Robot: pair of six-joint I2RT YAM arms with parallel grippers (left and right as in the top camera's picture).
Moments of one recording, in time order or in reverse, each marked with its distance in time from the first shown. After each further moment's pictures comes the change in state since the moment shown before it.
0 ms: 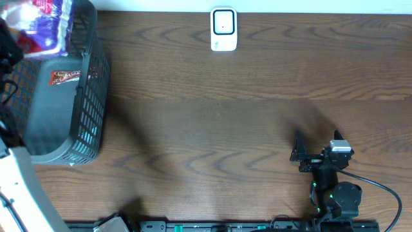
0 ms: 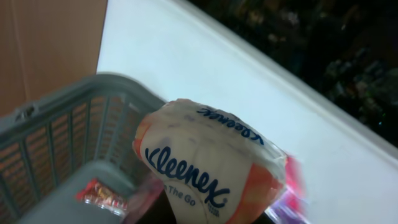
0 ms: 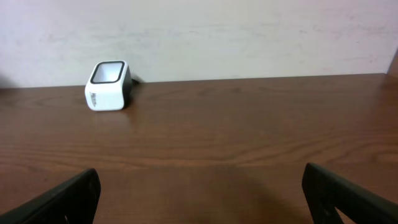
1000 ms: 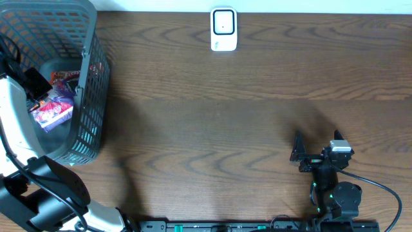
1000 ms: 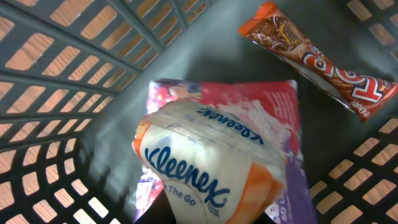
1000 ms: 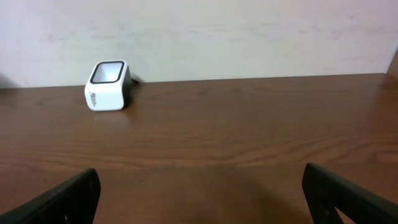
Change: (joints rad) left arm 0.000 0.457 -0.002 -0.427 -0.406 0.196; right arm 0.000 0.000 0.000 0.000 0.000 0.000
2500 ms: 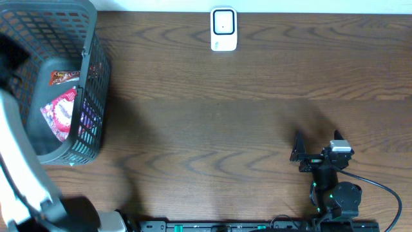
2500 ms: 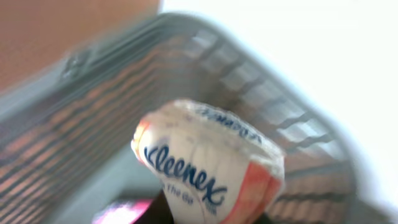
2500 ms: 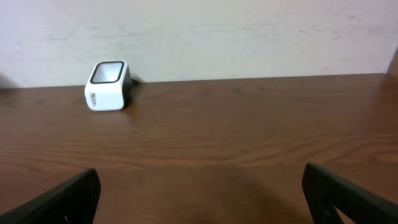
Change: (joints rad) left arm -0.002 -0.201 0.096 0.319 0.248 -0.106; right arm 0.000 0.000 0.000 0.000 0.000 0.000
